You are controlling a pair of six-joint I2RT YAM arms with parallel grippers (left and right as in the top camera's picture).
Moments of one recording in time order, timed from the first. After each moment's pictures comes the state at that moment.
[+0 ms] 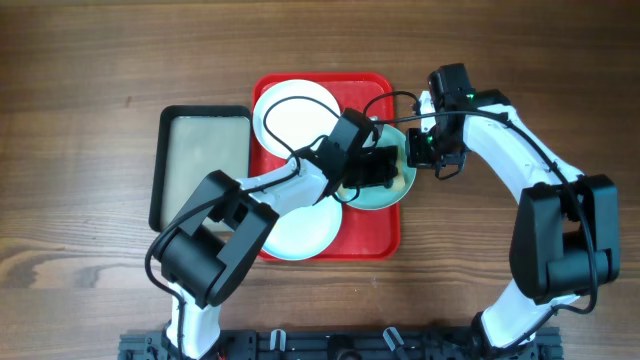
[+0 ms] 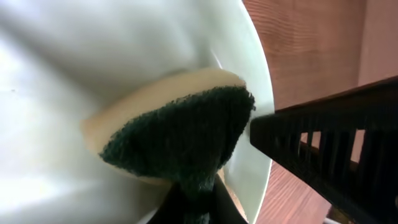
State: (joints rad) left arm -0.69 2.02 1.14 0.03 0.45 -0.81; right arm 0.18 1.86 1.26 -0.85 -0.18 0.15
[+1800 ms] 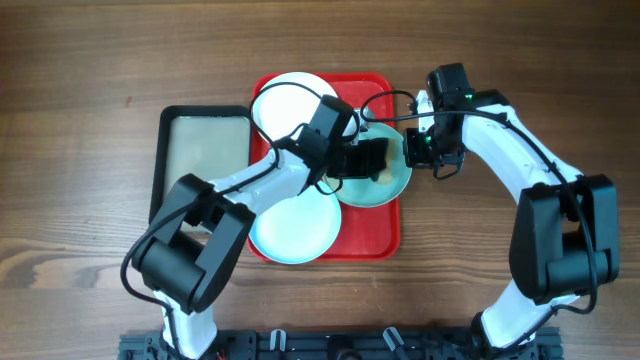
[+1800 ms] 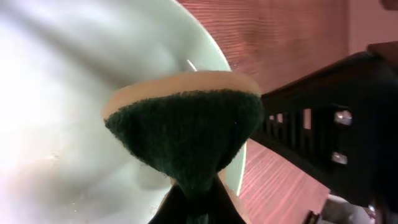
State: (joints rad) left arm -0.61 1.94 1.13 -0.07 0.54 -0.63; right arm 0.19 1.86 1.26 -0.84 -0.21 0.14
